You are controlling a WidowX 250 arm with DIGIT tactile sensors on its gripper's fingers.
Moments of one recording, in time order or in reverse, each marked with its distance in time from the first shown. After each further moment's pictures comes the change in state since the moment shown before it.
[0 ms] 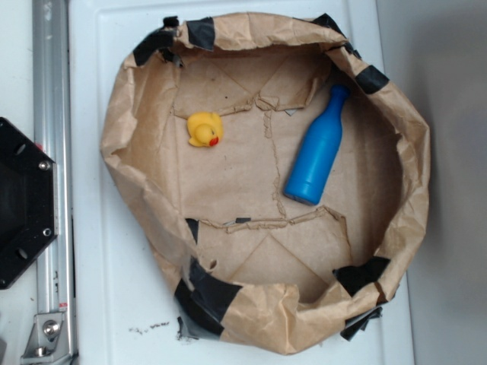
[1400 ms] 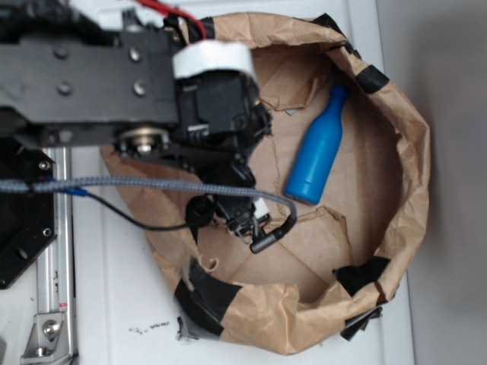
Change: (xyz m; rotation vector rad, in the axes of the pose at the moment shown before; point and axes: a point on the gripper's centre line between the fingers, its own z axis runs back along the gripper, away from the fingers) arm 0.098 0.014 -0.159 -0.025 -0.081 0.387
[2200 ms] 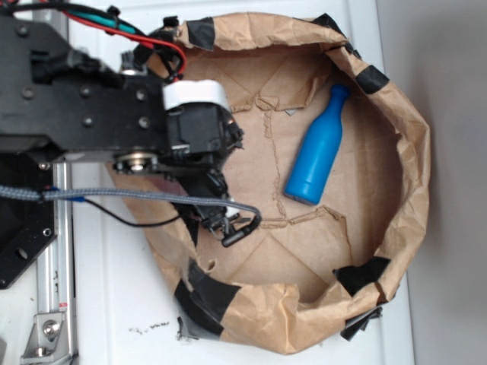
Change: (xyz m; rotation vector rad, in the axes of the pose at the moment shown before) arm -0.021 0.018 -0.029 0.063 0.033 -0.039
